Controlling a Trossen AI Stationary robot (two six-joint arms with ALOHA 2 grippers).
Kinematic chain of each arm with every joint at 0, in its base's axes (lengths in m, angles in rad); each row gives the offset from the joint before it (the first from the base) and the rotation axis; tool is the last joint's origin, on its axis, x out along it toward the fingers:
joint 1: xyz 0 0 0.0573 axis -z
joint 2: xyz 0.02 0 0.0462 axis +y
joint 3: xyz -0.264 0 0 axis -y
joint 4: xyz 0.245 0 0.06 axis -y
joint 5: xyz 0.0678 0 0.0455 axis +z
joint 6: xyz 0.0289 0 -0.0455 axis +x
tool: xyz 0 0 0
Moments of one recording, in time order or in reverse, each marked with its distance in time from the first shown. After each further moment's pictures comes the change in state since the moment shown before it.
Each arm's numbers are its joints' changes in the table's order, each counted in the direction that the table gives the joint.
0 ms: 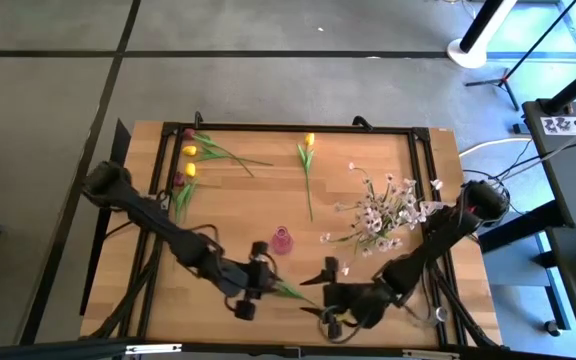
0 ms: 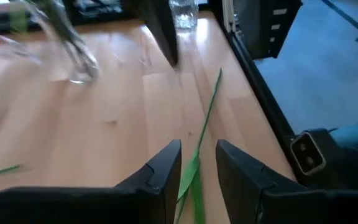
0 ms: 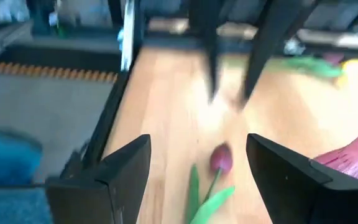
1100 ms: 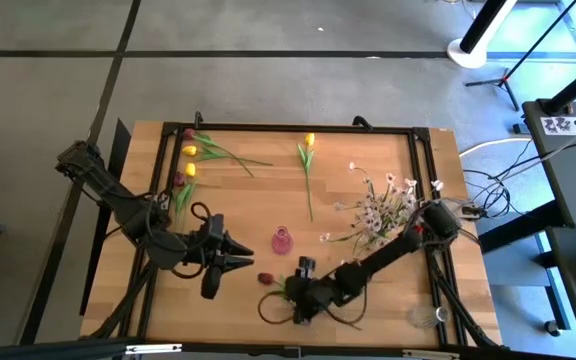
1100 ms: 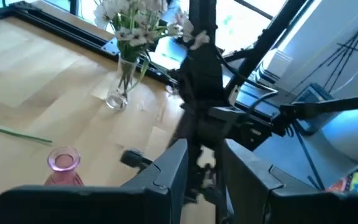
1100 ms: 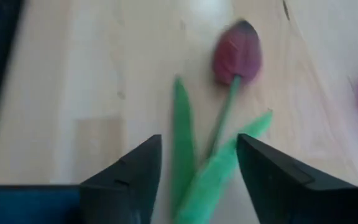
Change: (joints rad) left arm 0.094 -0.389 0.000 -0.155 0.225 -0.481; right arm 0.170 0.379 0.201 -0.210 0.253 0.257
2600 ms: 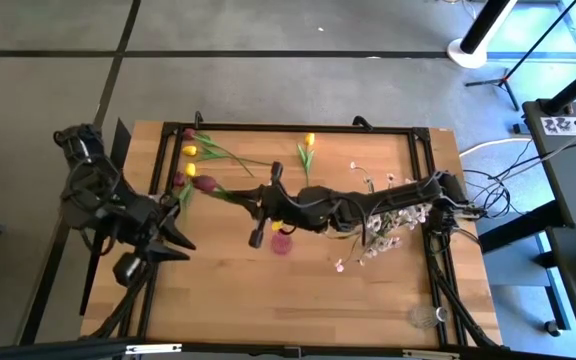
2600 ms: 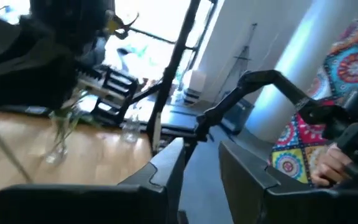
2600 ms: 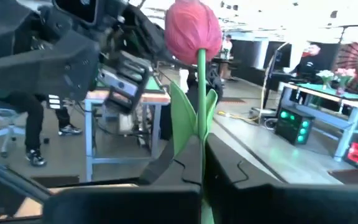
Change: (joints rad) left arm 0.248 -0.349 0.000 -0.044 0.007 0.272; right arm 0.333 -0.190 0.418 0.384 -0.069 -0.665
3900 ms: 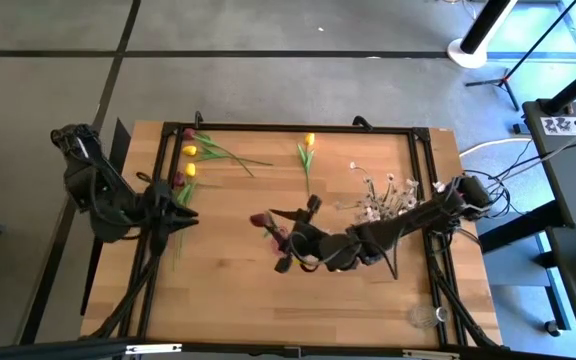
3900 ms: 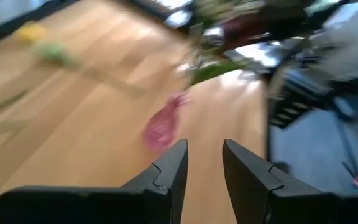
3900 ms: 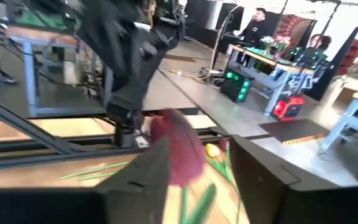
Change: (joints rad) left arm -0.062 -0.052 0.000 -0.726 0.173 -0.635; right arm -0.202 -0.138 -0.280 -0.104 -0.448 0.040
